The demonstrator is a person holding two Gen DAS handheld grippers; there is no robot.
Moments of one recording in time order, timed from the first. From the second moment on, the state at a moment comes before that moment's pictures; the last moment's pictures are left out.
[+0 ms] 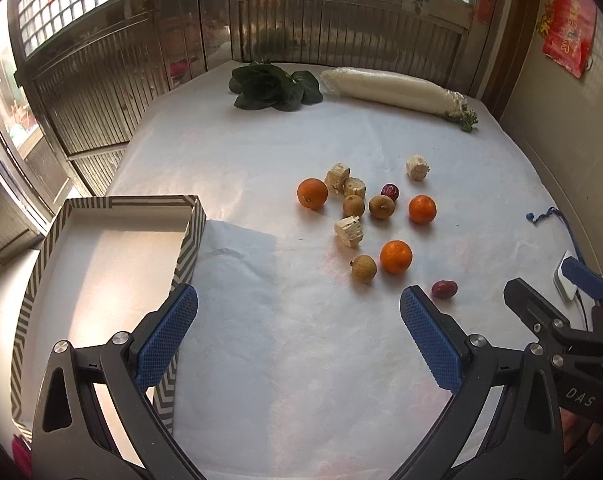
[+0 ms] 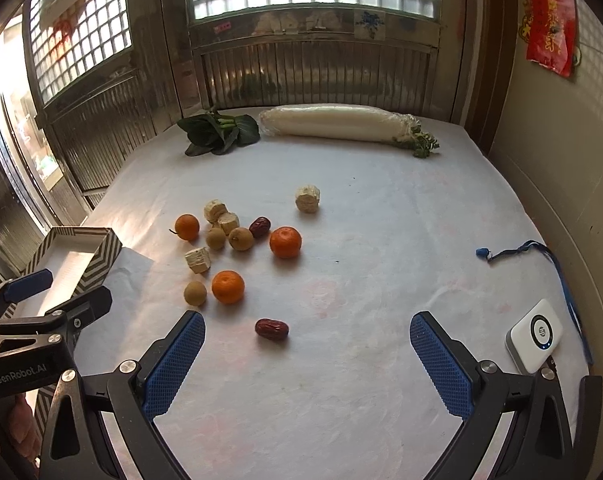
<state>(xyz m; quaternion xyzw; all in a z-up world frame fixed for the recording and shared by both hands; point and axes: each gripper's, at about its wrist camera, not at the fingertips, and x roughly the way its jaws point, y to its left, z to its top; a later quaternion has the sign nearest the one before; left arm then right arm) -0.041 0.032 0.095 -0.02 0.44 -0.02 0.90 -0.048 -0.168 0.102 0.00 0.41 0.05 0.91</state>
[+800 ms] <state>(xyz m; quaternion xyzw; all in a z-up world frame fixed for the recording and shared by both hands) -0.043 0.033 0.091 -0.02 0.45 -0.01 0.89 -0.049 -0.161 0.092 0.00 0.43 0.06 0.90</state>
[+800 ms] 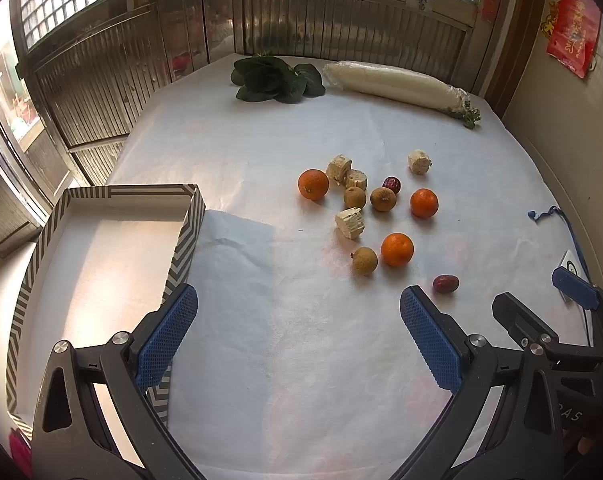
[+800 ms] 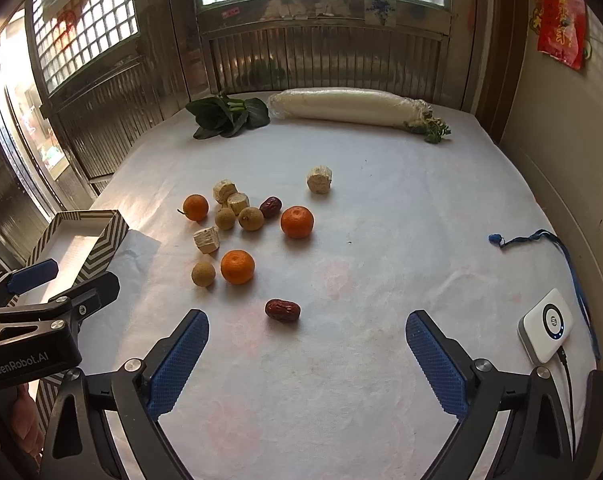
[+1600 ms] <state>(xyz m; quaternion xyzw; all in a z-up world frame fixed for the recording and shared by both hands) -0.025 0.022 0.066 -0.02 0.48 -0.04 0.88 -0.042 -0.166 0.069 0.00 0.46 0.07 0.89</state>
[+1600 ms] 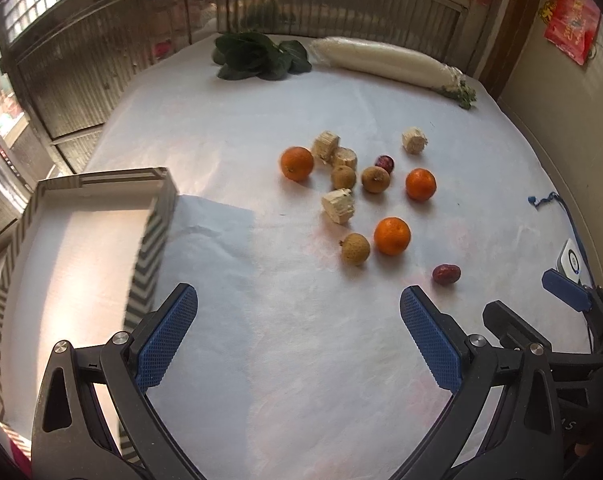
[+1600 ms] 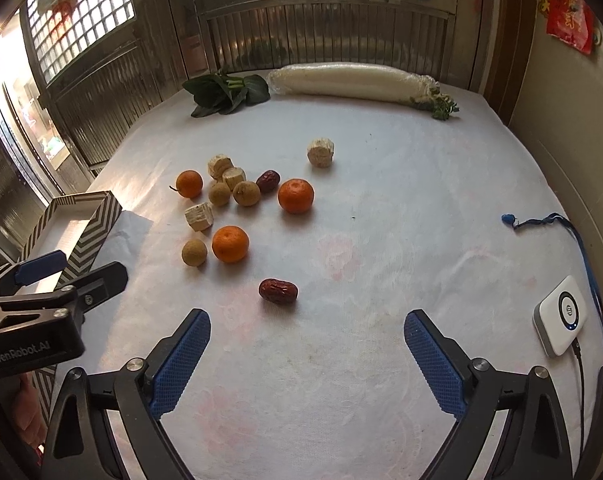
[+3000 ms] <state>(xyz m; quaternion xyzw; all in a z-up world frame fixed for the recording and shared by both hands) 0.030 0.008 0.024 0.00 0.52 -0.11 0.85 -0.002 -0.159 0.034 0.03 0.51 0.14 0.85</state>
